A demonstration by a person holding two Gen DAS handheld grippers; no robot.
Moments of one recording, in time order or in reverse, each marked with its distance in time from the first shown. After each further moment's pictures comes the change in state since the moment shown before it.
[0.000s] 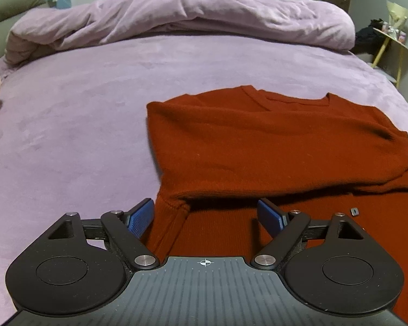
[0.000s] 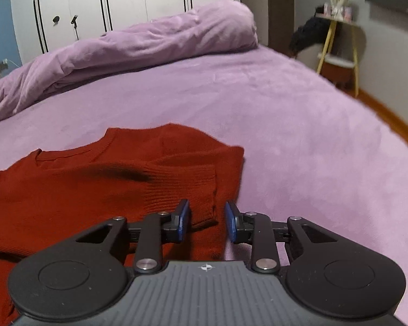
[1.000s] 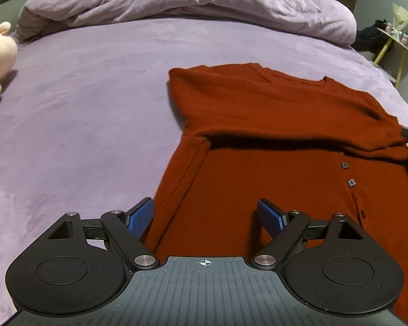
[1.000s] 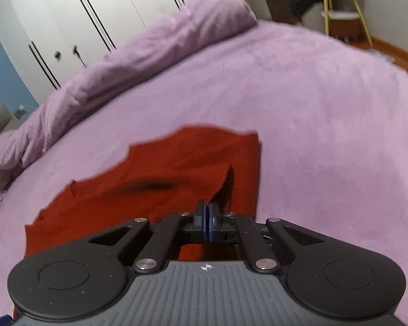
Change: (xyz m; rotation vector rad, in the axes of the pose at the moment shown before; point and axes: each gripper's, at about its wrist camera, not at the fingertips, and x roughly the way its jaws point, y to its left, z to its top) left arm -0.042 0.022 -0.042 -0.058 0.065 -0.014; right arm -0.001 -0.037 0.005 0.258 0.030 0.223
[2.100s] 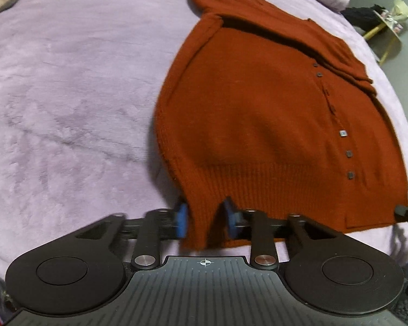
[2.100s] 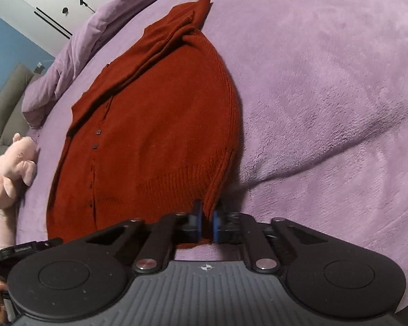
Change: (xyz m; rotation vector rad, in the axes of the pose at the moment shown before) left arm -0.073 0.050 -0.104 -0.114 0.285 -0.189; right arm -0.199 -0.074 -0.163 0.106 0.385 0.121
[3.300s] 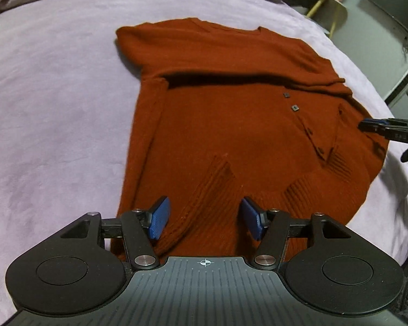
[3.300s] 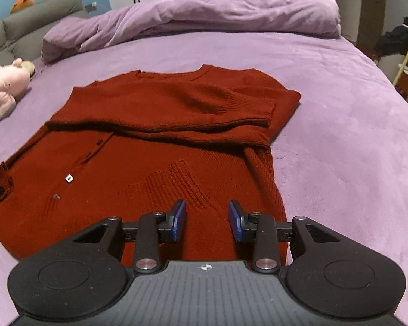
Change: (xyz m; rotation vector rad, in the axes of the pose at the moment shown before) left arm 0.033 -0.022 0.085 0.301 -0.059 -0.094; right arm 0.082 0.079 0.118 -0.617 -0.140 -0.143
